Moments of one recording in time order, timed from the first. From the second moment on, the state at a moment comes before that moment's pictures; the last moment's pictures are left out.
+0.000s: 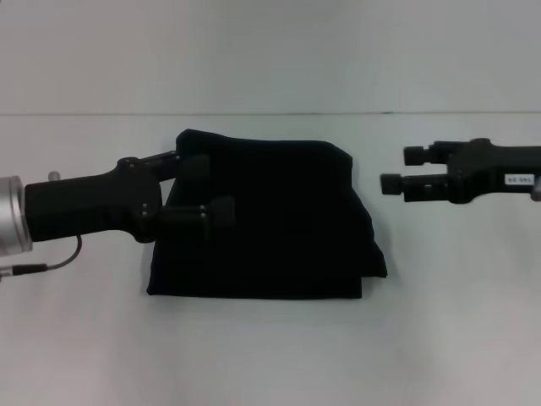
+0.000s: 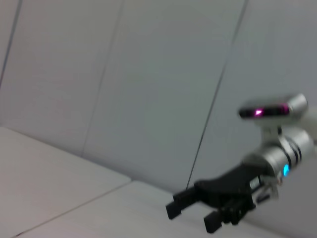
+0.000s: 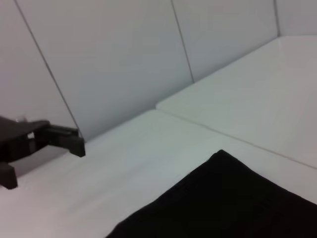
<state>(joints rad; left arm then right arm) -0.60 -2.12 0.39 0.82 2.08 1.84 -1.48 0.65 2.07 -0.66 -0.90 -2.12 -1.55 1.77</state>
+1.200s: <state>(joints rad) -0.68 -2.11 0.60 0.90 2.25 1.54 -1.52 0.77 2.05 -0.79 -0.89 -2.30 -1.43 1.97</state>
